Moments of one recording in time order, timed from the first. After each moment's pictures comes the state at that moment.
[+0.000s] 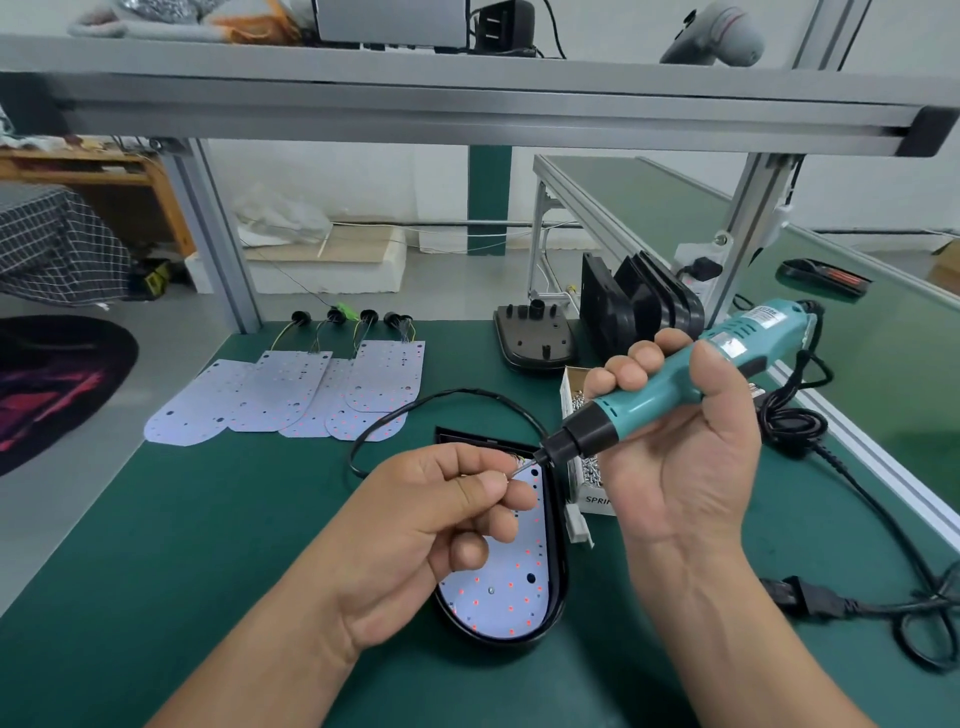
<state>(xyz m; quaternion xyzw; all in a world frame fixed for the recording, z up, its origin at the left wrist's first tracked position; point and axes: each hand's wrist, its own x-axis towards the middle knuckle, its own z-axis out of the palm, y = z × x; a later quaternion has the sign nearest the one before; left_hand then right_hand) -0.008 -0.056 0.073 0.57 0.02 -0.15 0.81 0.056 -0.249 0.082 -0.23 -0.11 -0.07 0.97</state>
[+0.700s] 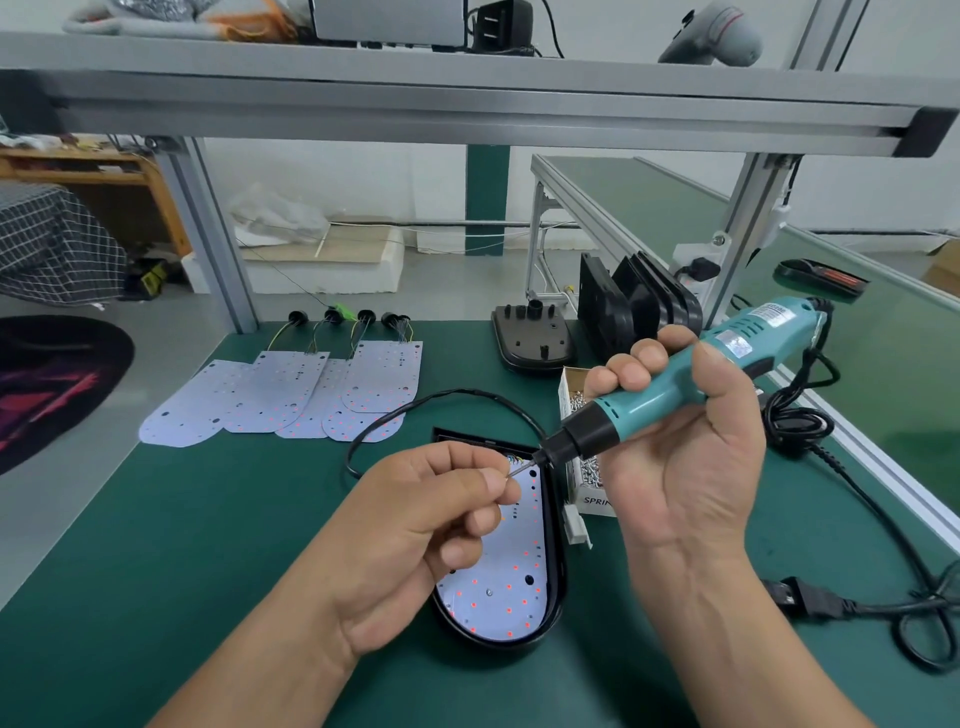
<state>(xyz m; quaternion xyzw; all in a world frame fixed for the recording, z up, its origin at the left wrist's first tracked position) -0.010 -0.058 0.078 0.55 0.03 -0.14 0.82 0.054 -0.249 0.085 -0.22 -0.12 -0.06 0.97</state>
